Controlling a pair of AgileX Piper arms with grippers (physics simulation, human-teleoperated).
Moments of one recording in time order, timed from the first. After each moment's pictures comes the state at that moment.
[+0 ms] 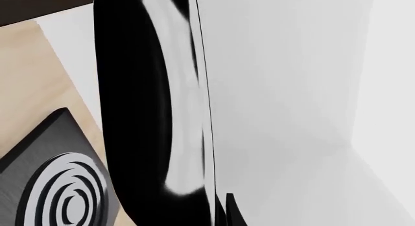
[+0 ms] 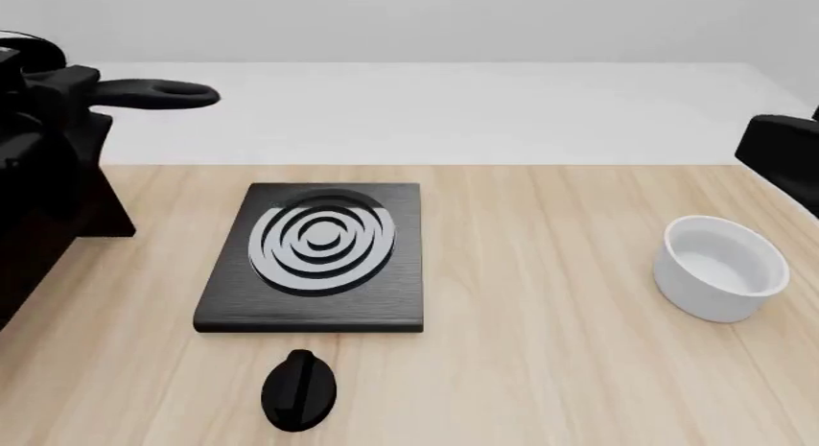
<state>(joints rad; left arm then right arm) -0.05 0.98 -0.72 -0.17 -1.21 0.55 0.56 -1.02 0.65 0.02</state>
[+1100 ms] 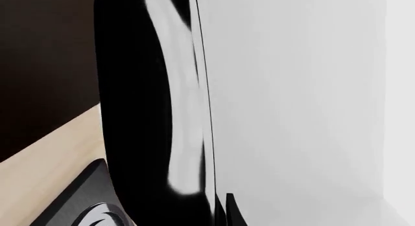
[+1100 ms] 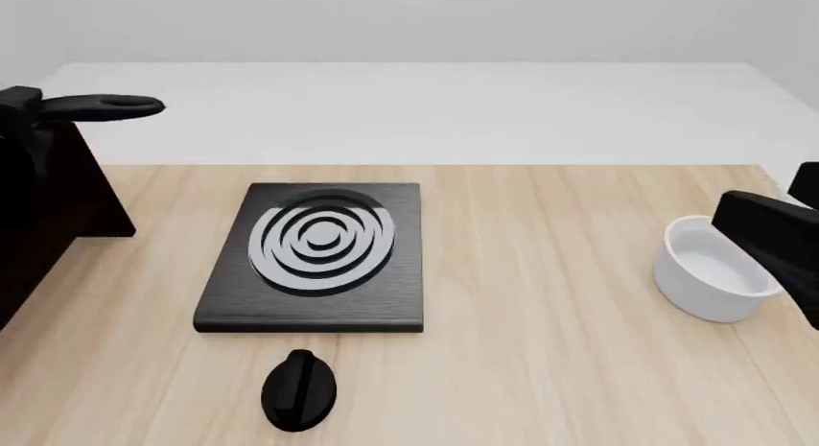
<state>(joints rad) 0.16 1.07 -0.68 -0.28 -1.23 0.49 0.48 -0.88 0.66 0.07</state>
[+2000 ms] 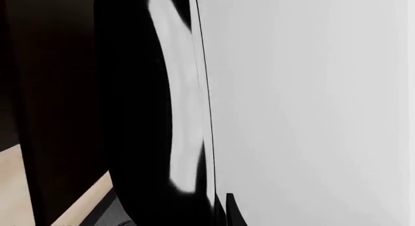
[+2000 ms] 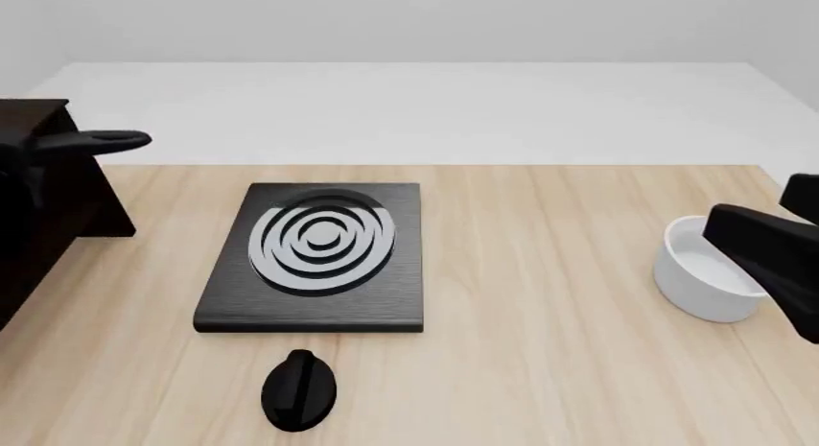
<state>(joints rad) 0.25 1.16 -0.59 -0.42 -1.26 0.48 0.48 -0.86 0.67 0.06</state>
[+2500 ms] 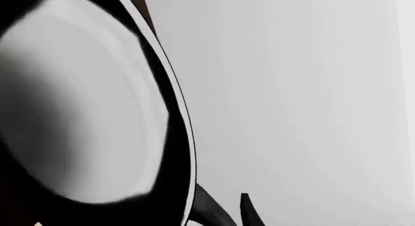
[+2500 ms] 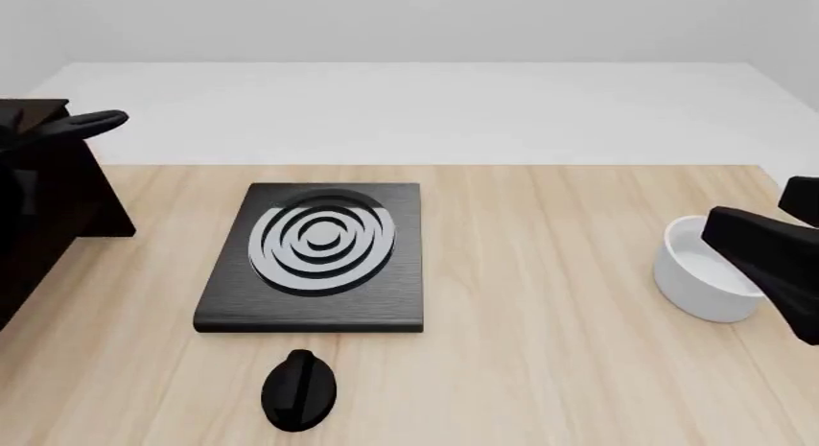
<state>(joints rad) 0.26 1.12 -0.59 -0.43 -1.24 0.48 0.48 -0.85 0.67 0.06</state>
